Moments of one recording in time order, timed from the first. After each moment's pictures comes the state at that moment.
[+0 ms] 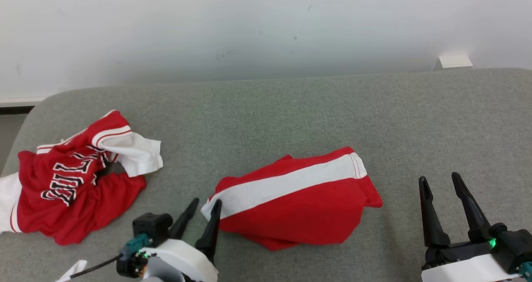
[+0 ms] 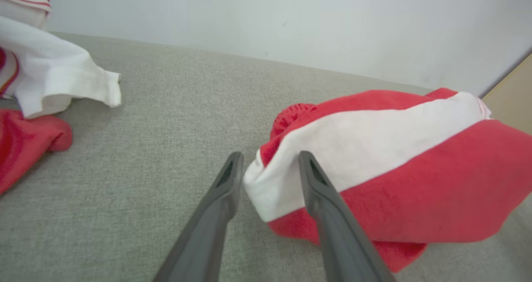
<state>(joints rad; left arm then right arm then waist) -0.28 0.20 -0.45 0.42 -0.52 -0.01 -0.20 -0.11 -0.08 0.09 0.12 0.28 0.13 -0.26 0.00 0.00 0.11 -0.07</state>
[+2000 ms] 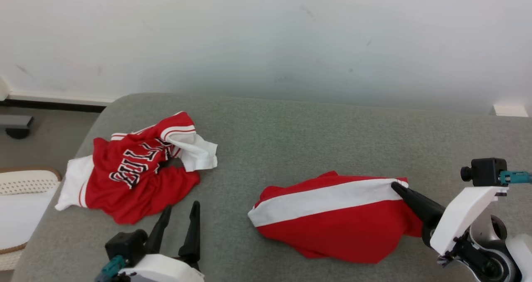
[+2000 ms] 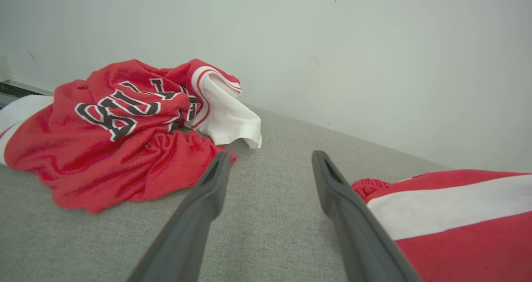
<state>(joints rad) -0.17 0.06 -0.16 0.39 -0.38 -0.07 -0.26 -0.36 -0.30 0.31 0.24 1.03 0.13 0.49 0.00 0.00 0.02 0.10</state>
